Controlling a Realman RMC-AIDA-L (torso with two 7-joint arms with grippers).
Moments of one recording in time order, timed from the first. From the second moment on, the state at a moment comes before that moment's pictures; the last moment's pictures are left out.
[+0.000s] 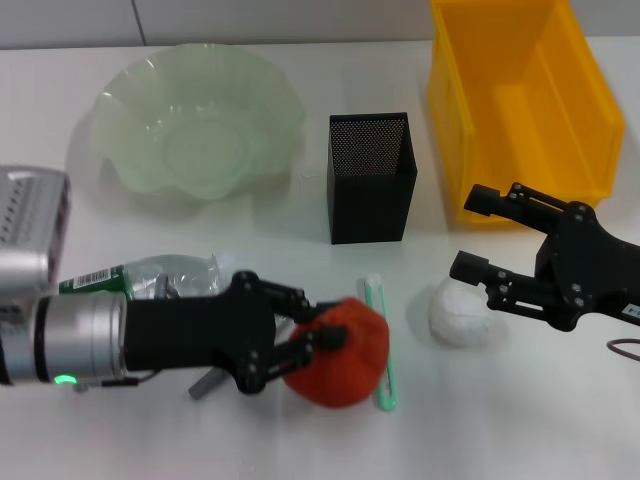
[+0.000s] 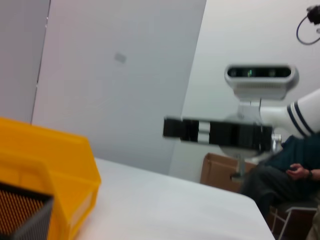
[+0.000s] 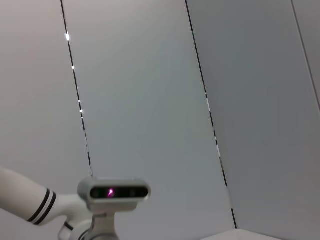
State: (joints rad) left arm -0.50 -2.07 1.01 0.38 1.76 1.67 -1.04; right arm 0.33 2.08 -0.83 -0.49 -1.58 -1.82 1.03
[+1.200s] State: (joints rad) left arm -0.45 -2.06 0.83 0.57 1.61 1.78 -1.14; right arm 0.36 2.08 -0.83 -0.39 -1.58 -1.82 0.97
